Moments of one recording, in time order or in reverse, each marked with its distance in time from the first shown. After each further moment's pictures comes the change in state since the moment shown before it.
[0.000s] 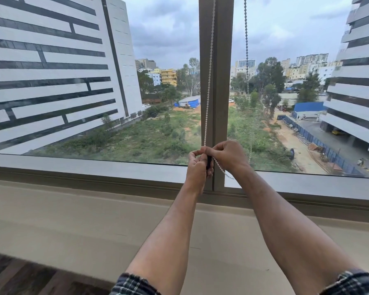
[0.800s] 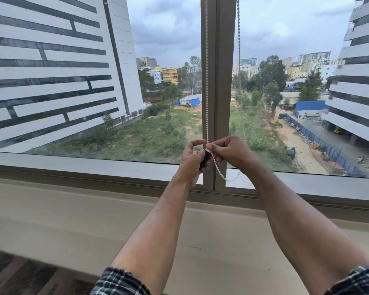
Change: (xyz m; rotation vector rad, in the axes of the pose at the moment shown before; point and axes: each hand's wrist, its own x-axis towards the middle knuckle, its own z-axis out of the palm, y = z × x) left_hand 0.000 0.035 -0.011 0.027 -0.077 0.022; right_hand 0.010 -0.004 -0.017 0.125 -0.211 -0.089
